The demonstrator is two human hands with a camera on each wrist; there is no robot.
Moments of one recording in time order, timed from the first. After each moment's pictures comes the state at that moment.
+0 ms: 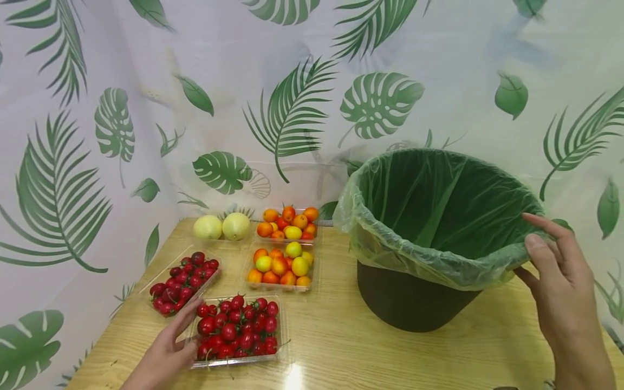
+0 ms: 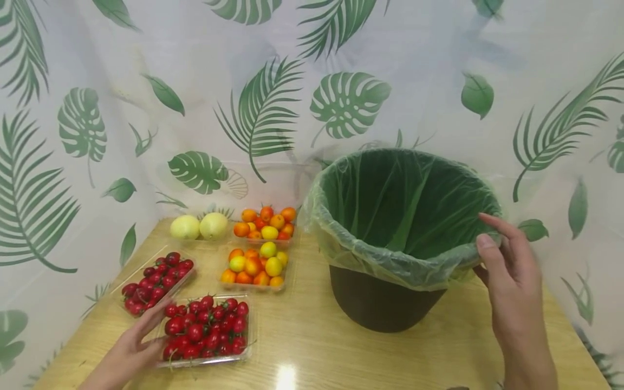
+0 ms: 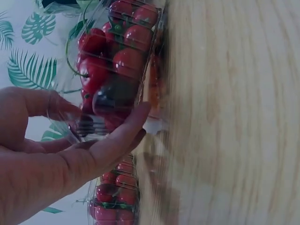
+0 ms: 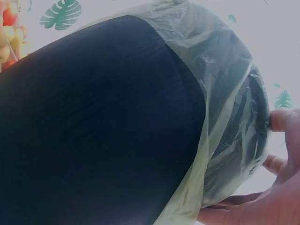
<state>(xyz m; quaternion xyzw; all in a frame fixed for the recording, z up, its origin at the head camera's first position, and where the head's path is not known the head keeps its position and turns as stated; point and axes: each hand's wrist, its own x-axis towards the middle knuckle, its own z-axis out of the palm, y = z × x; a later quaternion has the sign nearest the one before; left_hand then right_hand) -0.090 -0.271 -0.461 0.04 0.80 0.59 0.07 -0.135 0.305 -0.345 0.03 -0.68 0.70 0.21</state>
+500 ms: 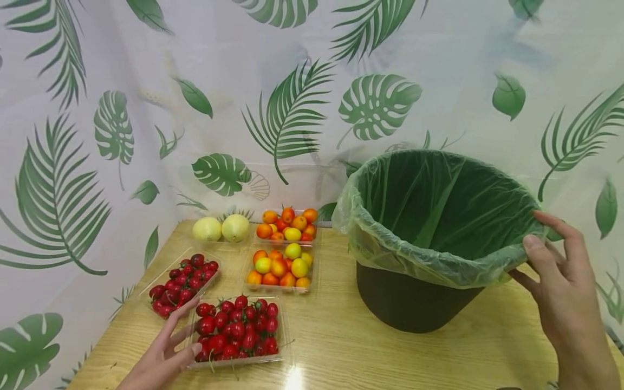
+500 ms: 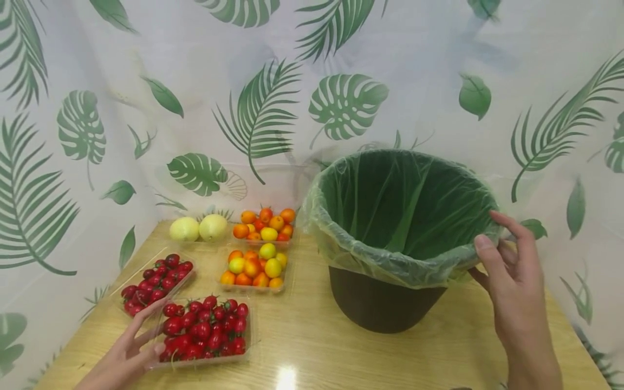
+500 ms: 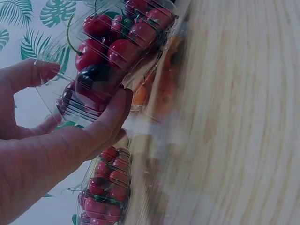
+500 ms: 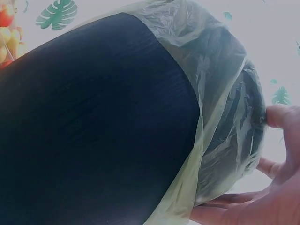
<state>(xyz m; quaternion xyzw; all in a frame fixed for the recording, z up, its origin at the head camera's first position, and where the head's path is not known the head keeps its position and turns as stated) -0.081 -0.276 -0.456 -0.01 0.74 0.66 0.14 -0.139 0.318 -0.352 0.05 -0.66 0.73 0.19</state>
